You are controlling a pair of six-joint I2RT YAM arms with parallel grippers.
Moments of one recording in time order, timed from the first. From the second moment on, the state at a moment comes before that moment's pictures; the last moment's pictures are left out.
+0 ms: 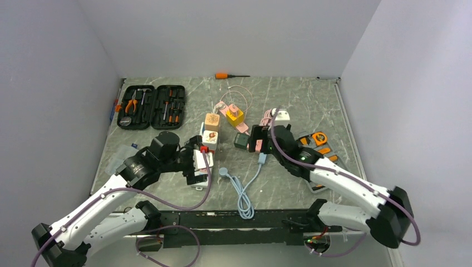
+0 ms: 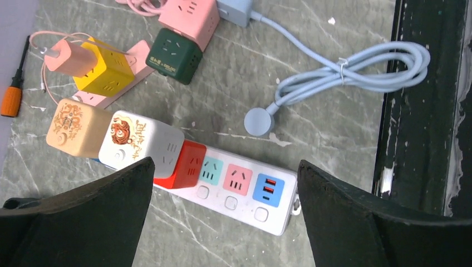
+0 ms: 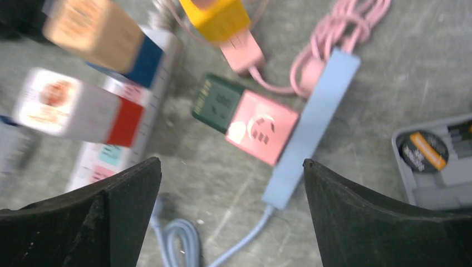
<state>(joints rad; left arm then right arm) -0.72 0.80 0.80 -0.58 0.39 0.65 0.81 1.03 0.78 -0.22 0.41 0.52</state>
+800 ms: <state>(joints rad) -0.72 0.96 1.01 -0.40 0.39 0.62 0.73 1.55 0.76 -0.25 0.39 0.67</state>
